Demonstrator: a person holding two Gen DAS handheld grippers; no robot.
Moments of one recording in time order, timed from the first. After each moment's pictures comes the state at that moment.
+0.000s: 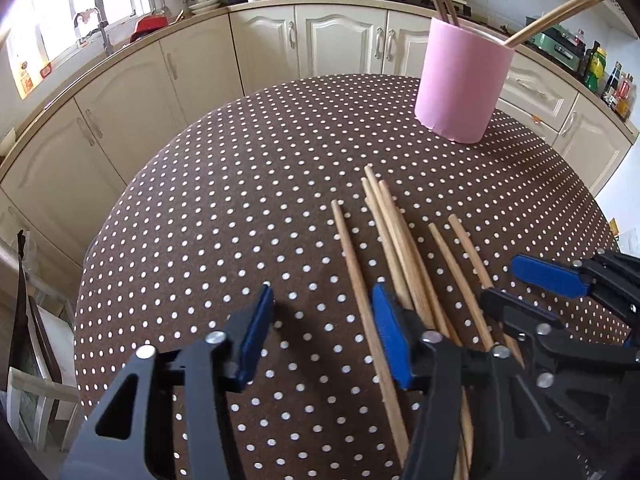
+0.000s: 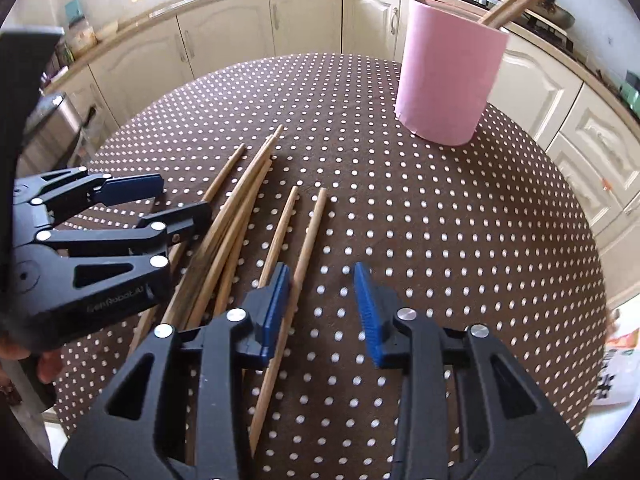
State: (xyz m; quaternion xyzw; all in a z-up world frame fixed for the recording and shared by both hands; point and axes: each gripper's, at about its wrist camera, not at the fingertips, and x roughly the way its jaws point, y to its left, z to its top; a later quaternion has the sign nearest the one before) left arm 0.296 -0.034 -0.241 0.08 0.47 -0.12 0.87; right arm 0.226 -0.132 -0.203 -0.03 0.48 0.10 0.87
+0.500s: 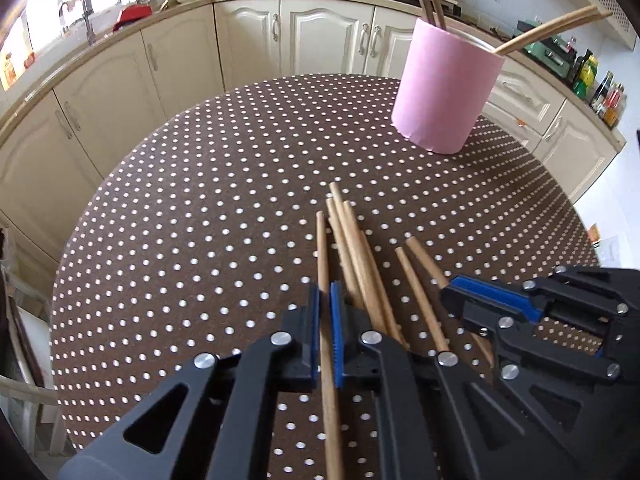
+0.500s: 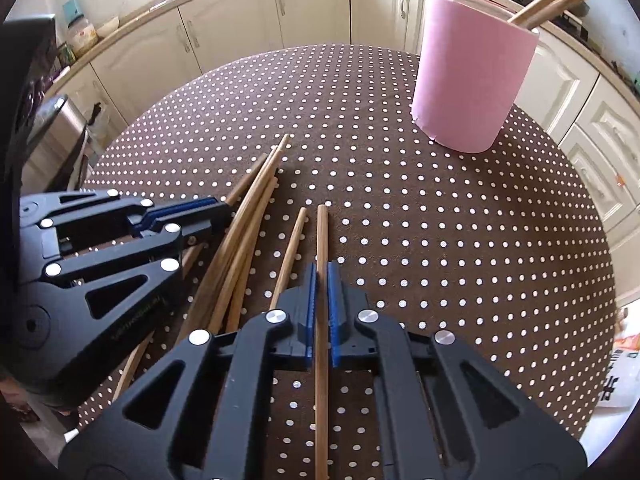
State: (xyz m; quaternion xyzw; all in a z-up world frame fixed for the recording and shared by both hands) left arm 0.319 -0.054 -0.236 0.05 0.49 -0.15 0.86; right arm 0.263 -0.125 -0.201 -0.01 0.51 0.12 0.85
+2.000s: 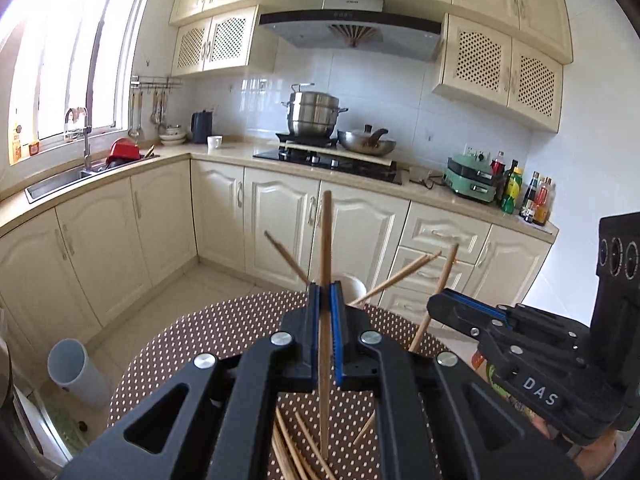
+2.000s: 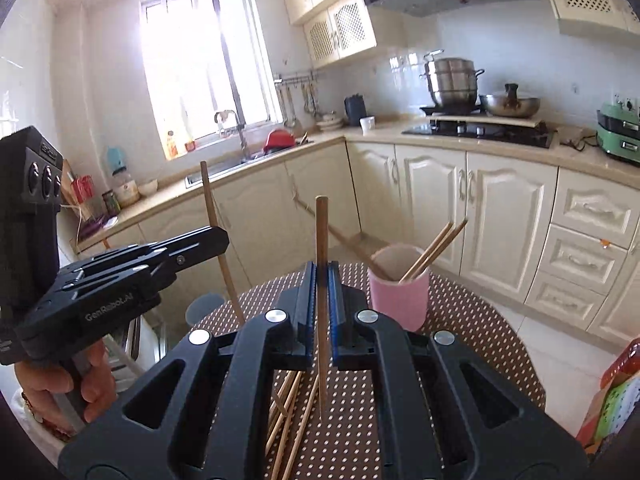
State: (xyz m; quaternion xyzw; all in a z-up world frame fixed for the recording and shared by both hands) left arm 0.245 -0.070 -0.027 -0.01 0.23 -0.22 0.95; right arm 0.183 -0.212 -0.019 0.09 0.22 0.13 0.96
